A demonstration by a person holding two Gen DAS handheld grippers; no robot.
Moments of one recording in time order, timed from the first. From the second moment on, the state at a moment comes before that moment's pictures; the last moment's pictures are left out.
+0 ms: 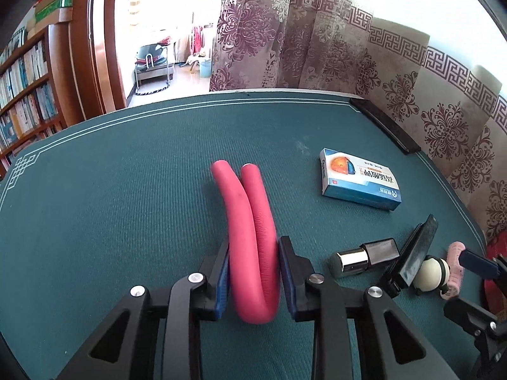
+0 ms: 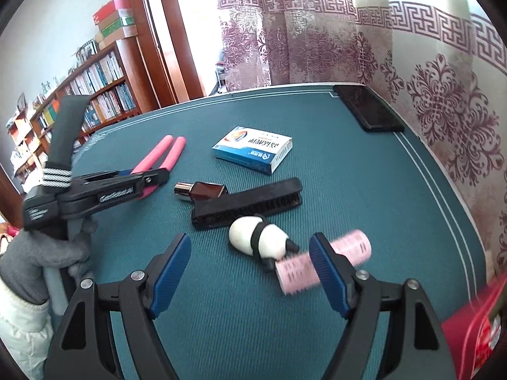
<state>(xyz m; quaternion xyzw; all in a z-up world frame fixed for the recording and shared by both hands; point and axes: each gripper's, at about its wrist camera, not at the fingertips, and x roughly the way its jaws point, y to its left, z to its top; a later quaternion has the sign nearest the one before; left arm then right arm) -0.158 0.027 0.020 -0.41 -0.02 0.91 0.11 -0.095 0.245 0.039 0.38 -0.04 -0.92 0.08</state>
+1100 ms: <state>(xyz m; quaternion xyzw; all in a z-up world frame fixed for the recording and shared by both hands) -0.108 0.034 0.029 -0.42 -0.02 0.90 0.12 -0.078 0.230 0.027 0.43 -0.05 -0.89 0.13</state>
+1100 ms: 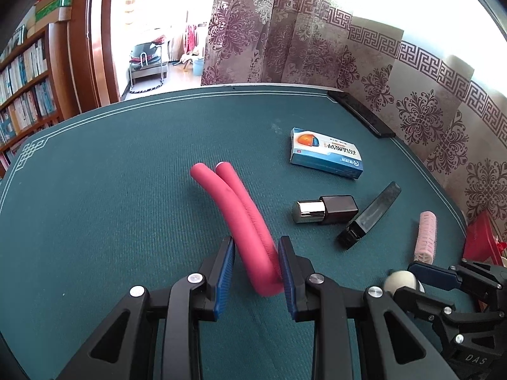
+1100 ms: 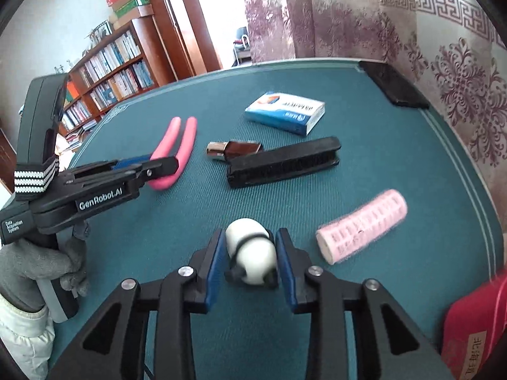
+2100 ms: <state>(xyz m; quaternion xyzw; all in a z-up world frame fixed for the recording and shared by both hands) -0.080 0.043 0.044 -0.40 -0.01 0.91 0.11 -0.008 0.248 0.049 0.40 -0.10 -0.90 0.13</state>
